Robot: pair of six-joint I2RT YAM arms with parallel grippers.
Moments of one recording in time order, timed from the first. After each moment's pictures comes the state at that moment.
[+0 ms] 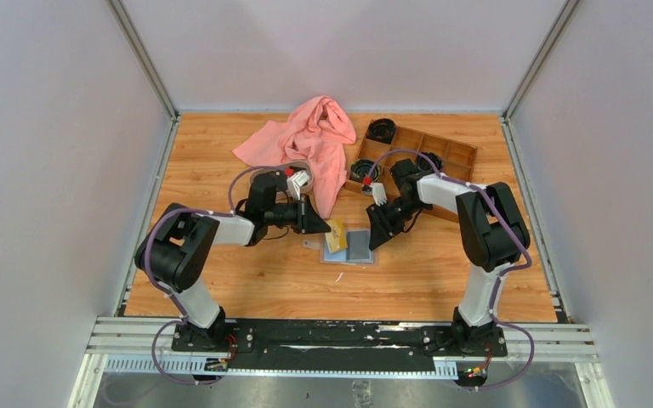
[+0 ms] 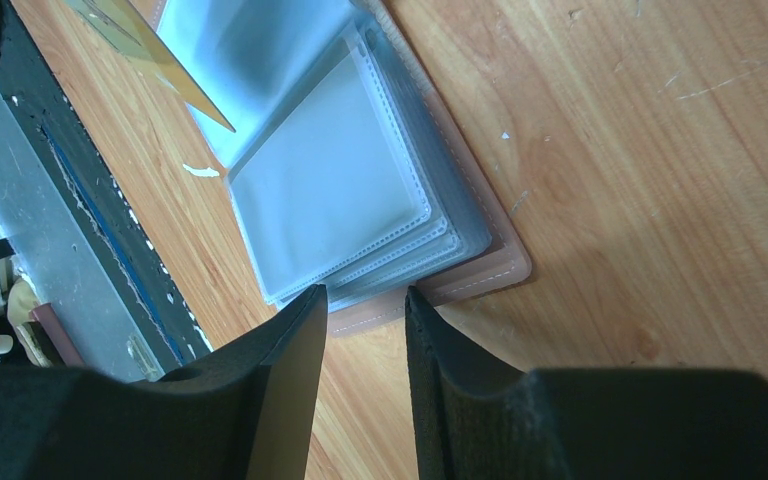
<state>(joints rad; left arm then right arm) -0.41 1.68 0.63 0.58 0.87 -0.53 0.36 1.87 1.13 -0.71 -0.76 -0.34</state>
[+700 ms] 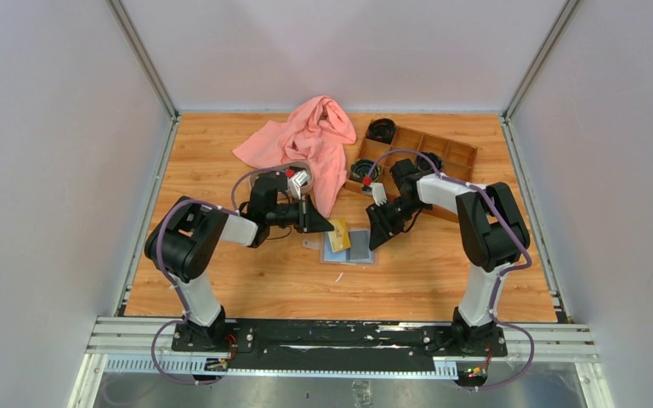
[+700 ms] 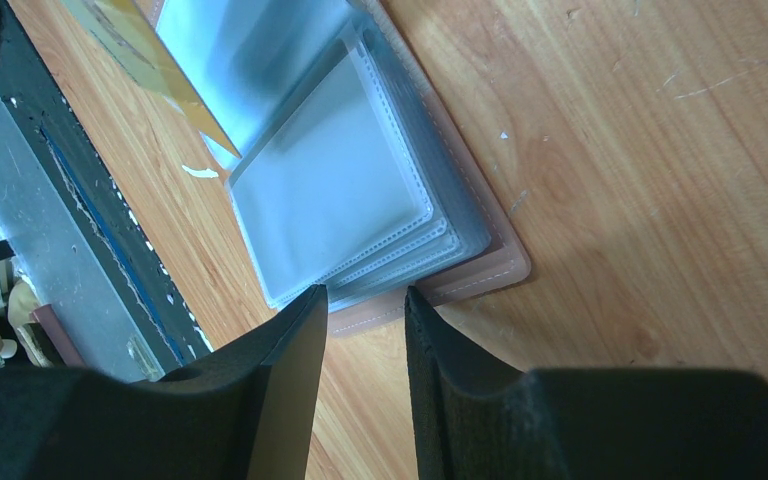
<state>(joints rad) -0.41 1.77 0.62 0.74 0.89 -0.65 0.36 1.87 1.13 -0.71 -0.75 -0.34</state>
